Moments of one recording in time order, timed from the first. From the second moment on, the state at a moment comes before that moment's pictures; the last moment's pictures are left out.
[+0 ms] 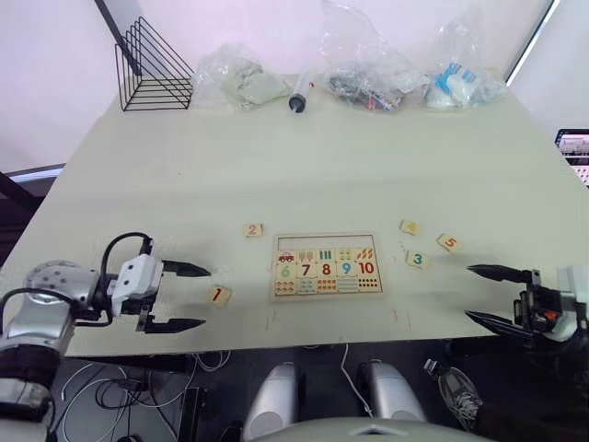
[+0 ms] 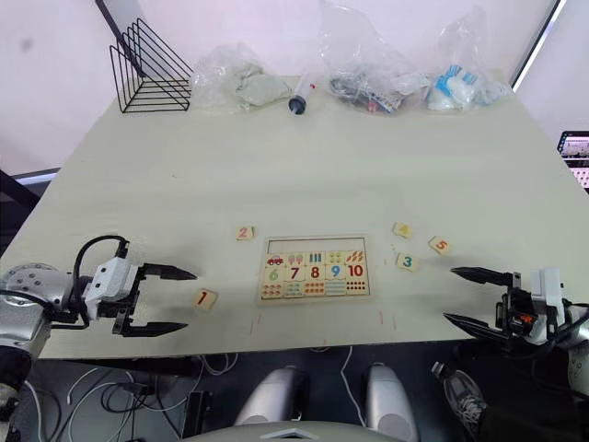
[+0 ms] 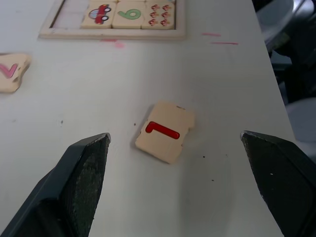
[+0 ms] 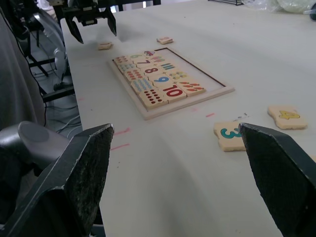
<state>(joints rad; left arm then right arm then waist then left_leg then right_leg) -0.21 1.05 -0.13 0.50 -0.49 -0.46 -1.58 0.06 -0.69 -0.32 0.20 0.62 -0.13 1.58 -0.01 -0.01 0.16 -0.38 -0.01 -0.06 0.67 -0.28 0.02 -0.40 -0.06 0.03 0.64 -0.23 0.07</state>
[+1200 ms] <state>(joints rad) -0.44 1.09 -0.53 0.74 -0.60 -0.65 -1.58 0.02 -0.69 -0.29 0.20 0.60 -0.13 1.53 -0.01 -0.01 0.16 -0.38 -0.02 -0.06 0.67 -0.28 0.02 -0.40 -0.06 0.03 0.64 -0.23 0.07</state>
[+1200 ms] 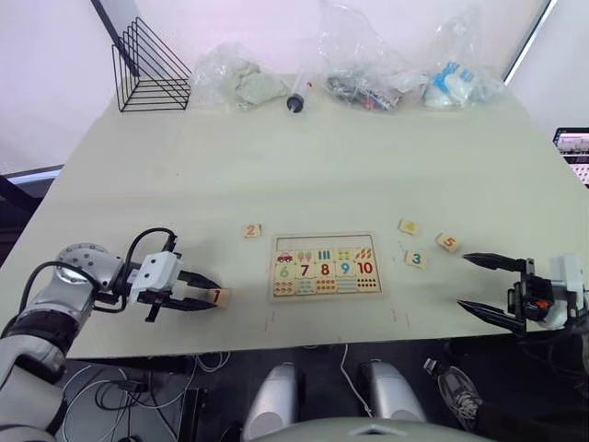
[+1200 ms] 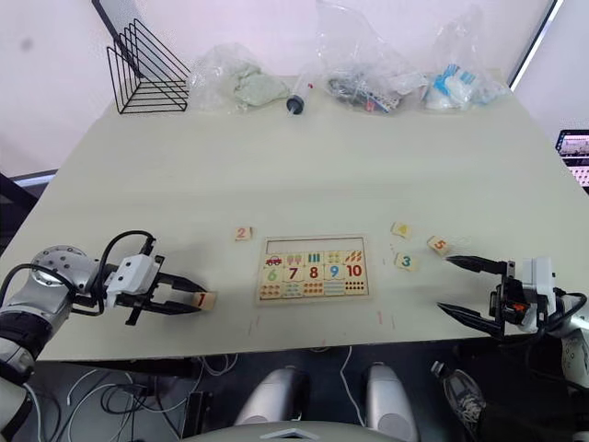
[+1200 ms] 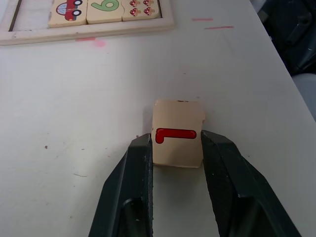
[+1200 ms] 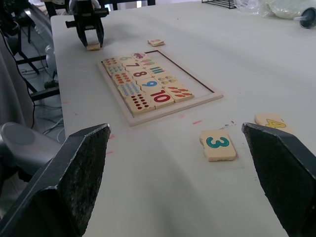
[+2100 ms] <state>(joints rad) -0.31 1.11 -0.15 0.14 -0.50 0.02 -1.36 0.11 -0.64 -0.30 0.15 0.62 -0.16 1.50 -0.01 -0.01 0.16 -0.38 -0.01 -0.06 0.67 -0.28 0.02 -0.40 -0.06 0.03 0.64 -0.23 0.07</state>
